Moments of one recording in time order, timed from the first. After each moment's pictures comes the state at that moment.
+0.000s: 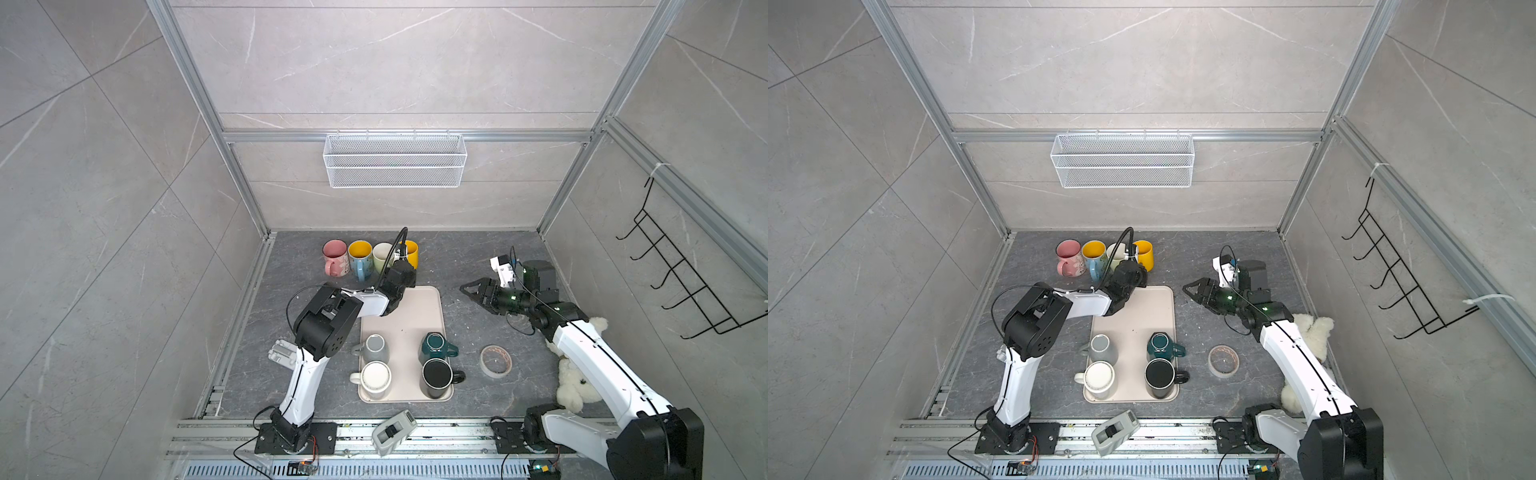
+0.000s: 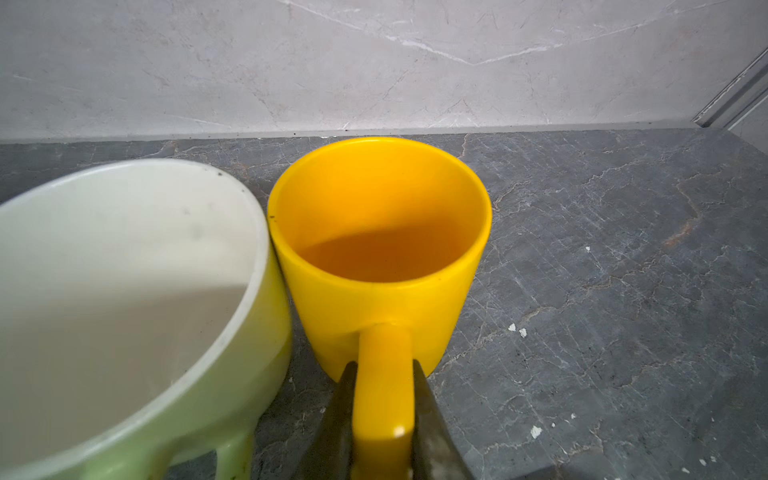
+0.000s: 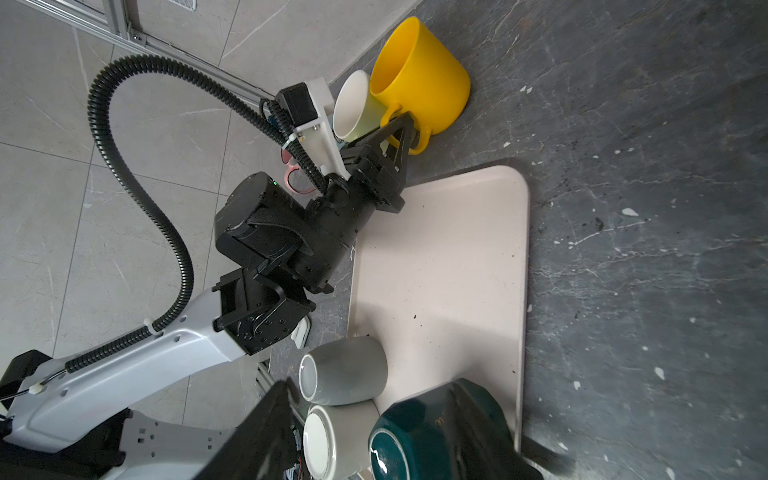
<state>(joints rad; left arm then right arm) -0.67 2.17 1.31 0.46 -0.34 -0.28 0.15 1.15 0.87 -0.36 -0.69 0.64</state>
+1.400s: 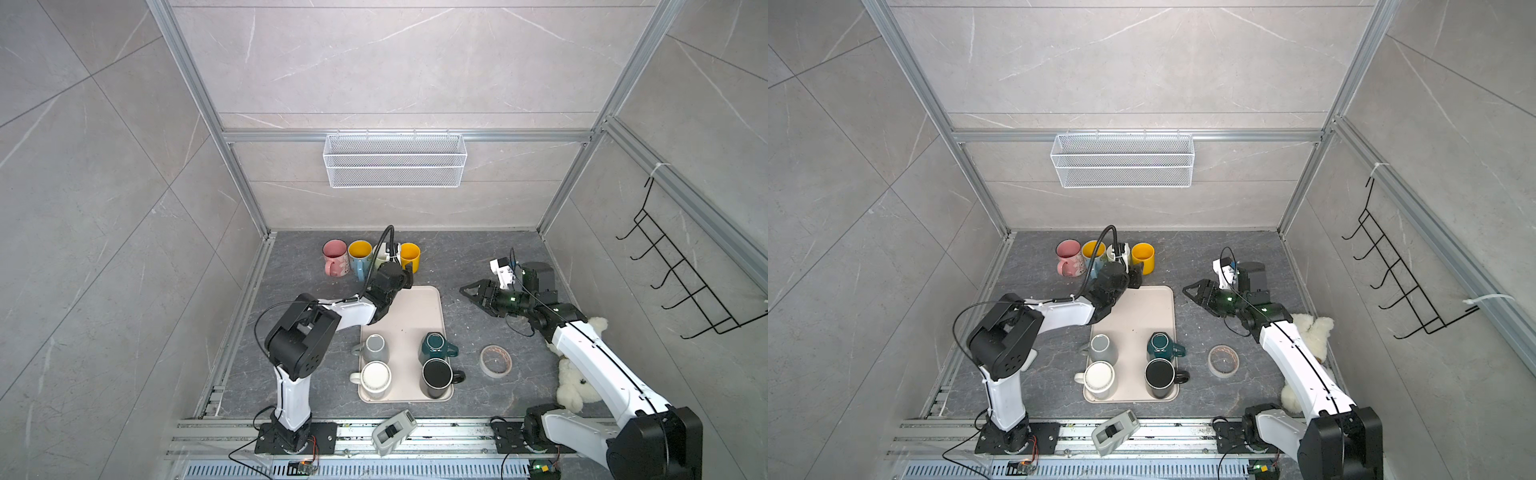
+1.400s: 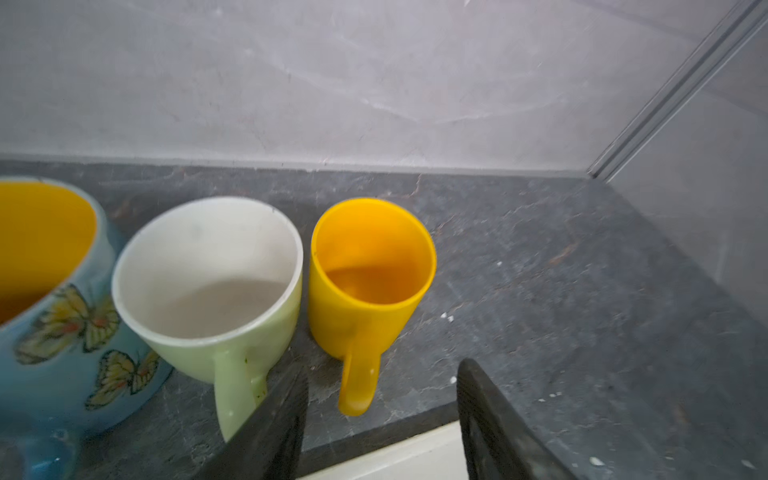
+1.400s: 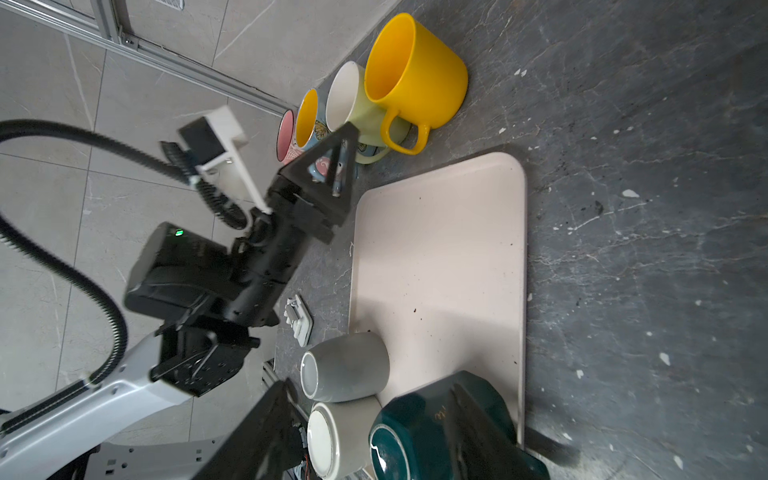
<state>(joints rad) -0.68 1.85 1.08 0.50 -0.25 -0.34 0.15 1.15 0.86 -0.35 -0.70 0.68</state>
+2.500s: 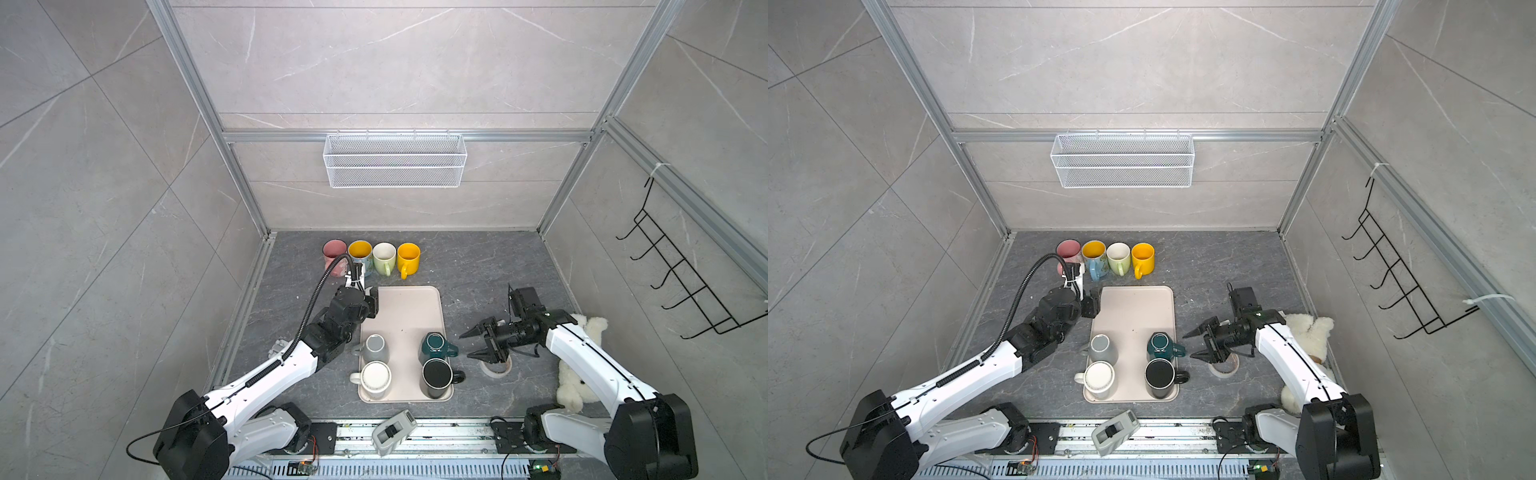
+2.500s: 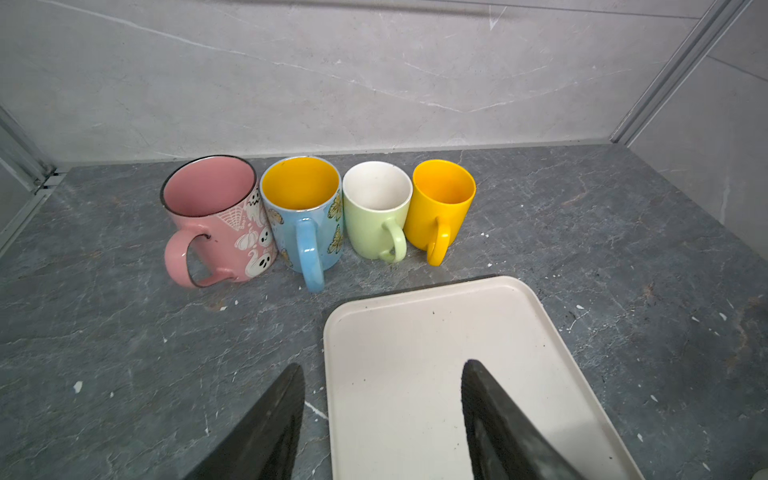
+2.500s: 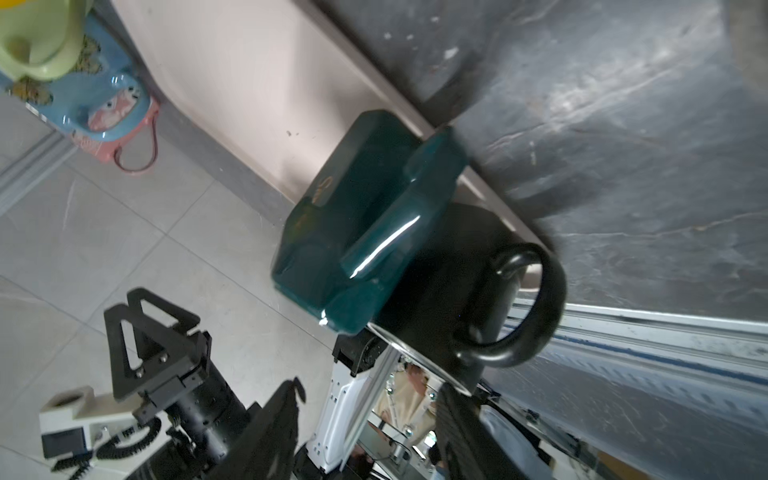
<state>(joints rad) -0.70 1.11 0.72 -0.01 -0.40 -0.26 0.15 1.18 0.72 -0.83 -0.88 1.19</state>
